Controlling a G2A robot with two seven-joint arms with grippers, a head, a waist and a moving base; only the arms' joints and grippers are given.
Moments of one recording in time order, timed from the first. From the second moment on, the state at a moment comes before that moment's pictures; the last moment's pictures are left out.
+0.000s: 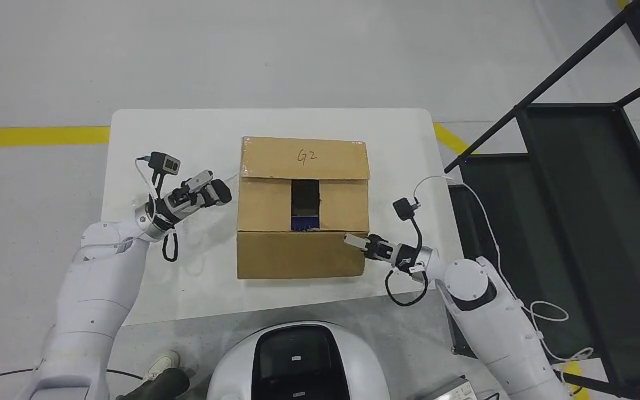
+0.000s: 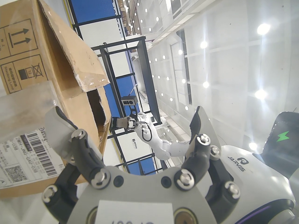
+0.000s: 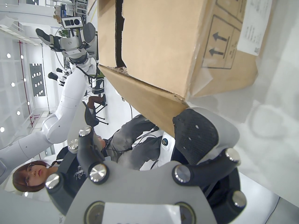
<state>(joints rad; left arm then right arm) 0.95 -1.18 -1.29 -0.93 -0.63 -0.59 -1.23 -1.55 -1.11 1.40 -1.65 -0.07 -0.24 0.75</state>
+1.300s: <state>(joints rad) 0.87 -1.18 -1.24 -0.85 -0.71 -0.49 -1.33 -1.68 -1.08 1.69 -1.79 0.40 -0.21 0.83</state>
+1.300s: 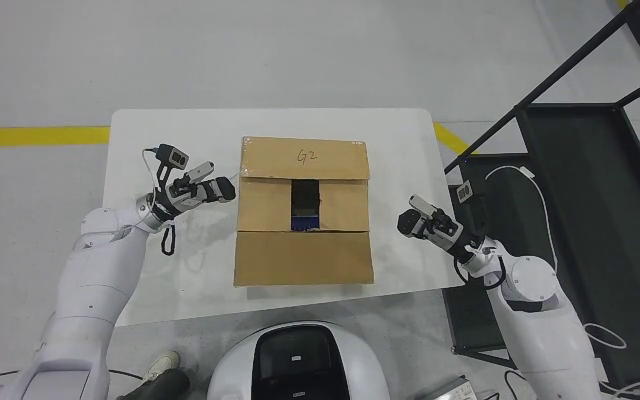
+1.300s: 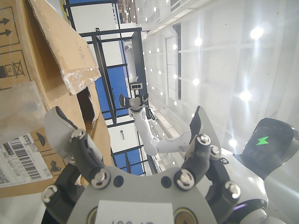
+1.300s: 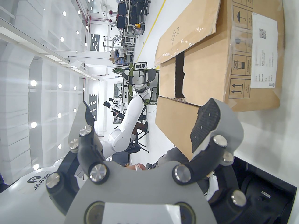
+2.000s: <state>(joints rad) 0.79 -1.22 -1.14 -0.83 -0.69 -0.33 -1.21 -1.68 -1.08 1.69 -1.79 0.40 -0.21 0.83</state>
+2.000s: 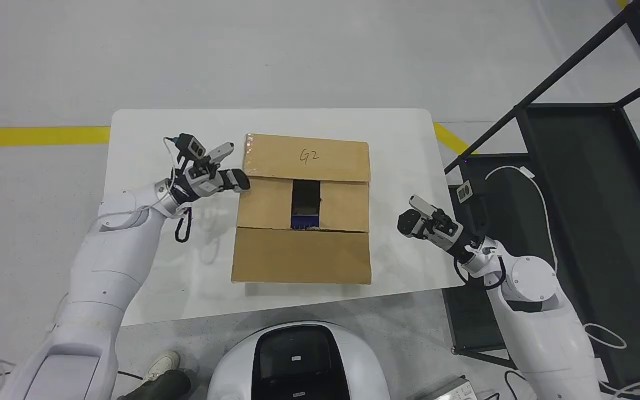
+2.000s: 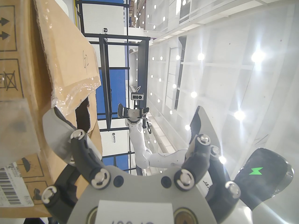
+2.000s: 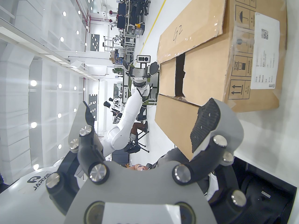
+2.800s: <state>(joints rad) 0.67 -1.27 -1.09 -0.77 -0.74 -0.32 -1.21 -1.68 -1.08 1.69 -1.79 0.40 -0.21 0.83</state>
